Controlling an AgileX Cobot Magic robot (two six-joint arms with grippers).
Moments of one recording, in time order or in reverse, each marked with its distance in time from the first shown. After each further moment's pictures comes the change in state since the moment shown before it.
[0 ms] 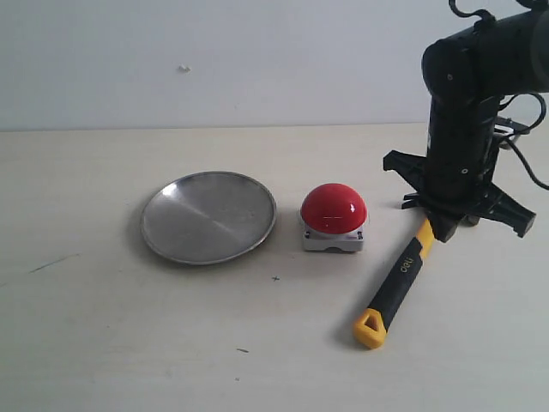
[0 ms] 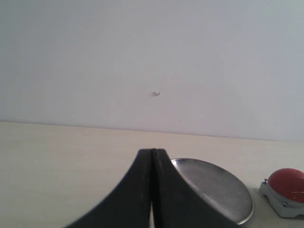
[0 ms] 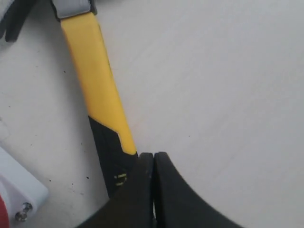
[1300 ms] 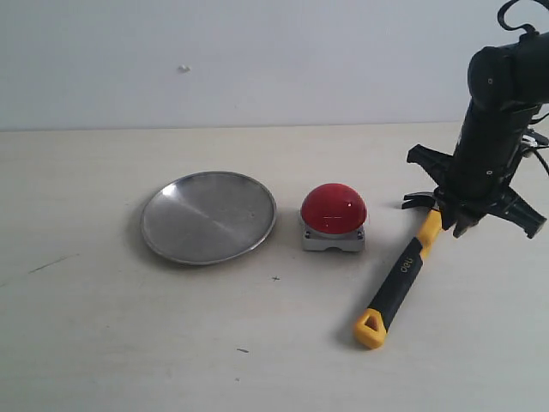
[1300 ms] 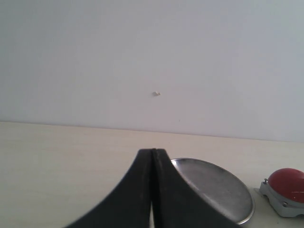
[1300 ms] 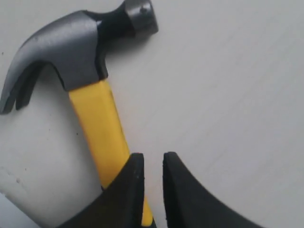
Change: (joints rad) left arm 0.000 0.000 0.000 0.000 0.000 0.000; right arm -0.158 0.052 0.000 0.113 -0.157 -0.147
